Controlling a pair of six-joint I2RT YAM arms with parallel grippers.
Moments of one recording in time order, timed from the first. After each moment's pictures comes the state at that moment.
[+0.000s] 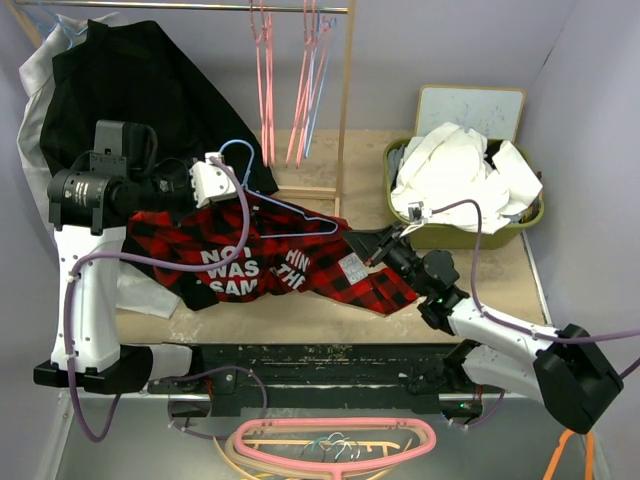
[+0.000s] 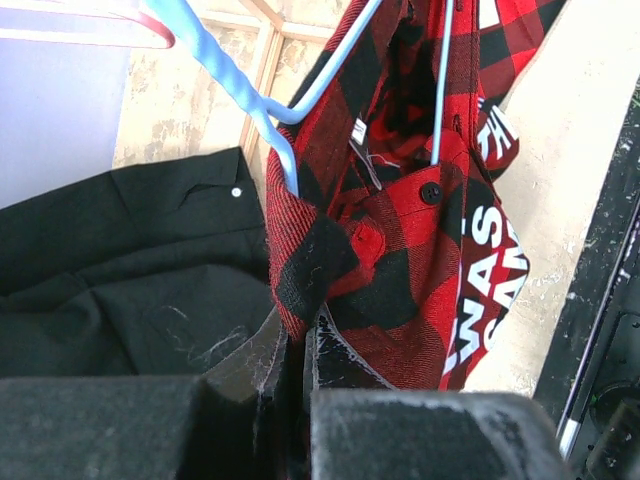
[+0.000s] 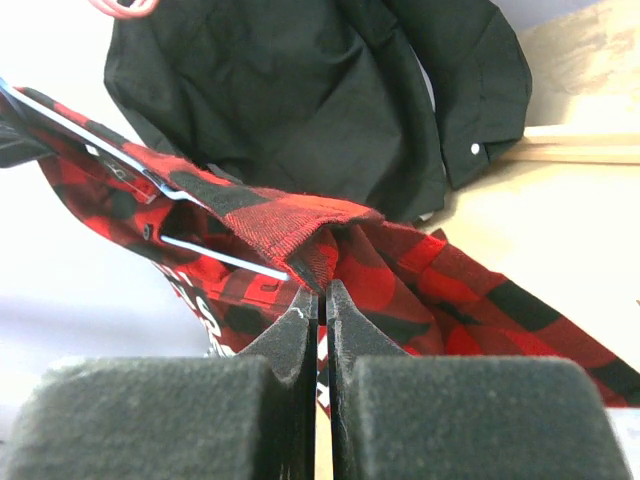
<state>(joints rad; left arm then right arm) -0.12 1.30 1.95 -1.51 0.60 1.11 0.67 1.06 0.35 0.90 -0.07 0.81</state>
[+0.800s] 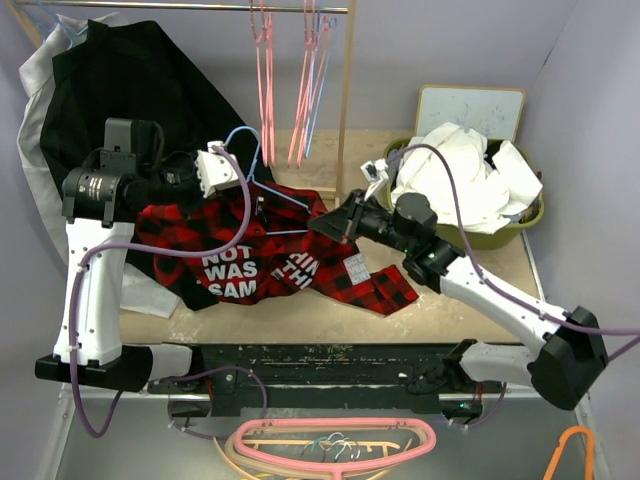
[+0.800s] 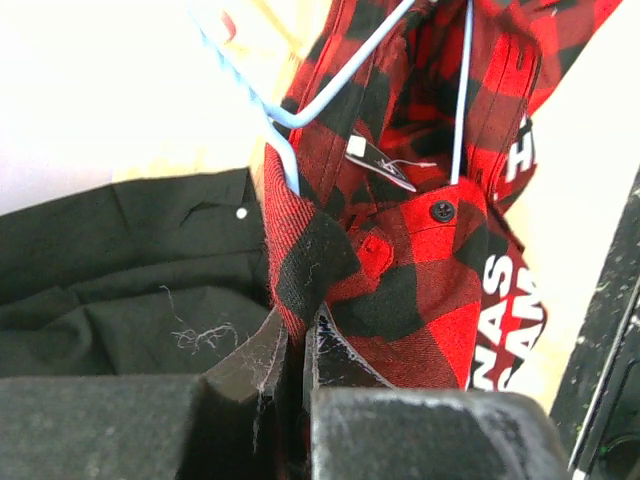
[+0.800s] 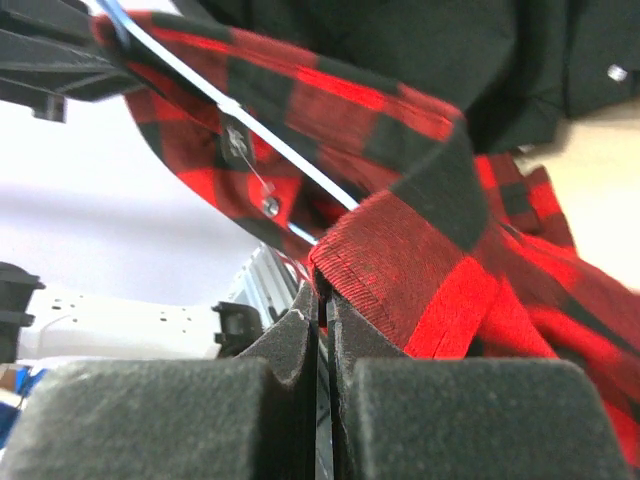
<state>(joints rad) -0.13 1.30 1.85 -1.35 0.61 1.02 0.69 1.16 0.82 0.29 -0.37 0.76</state>
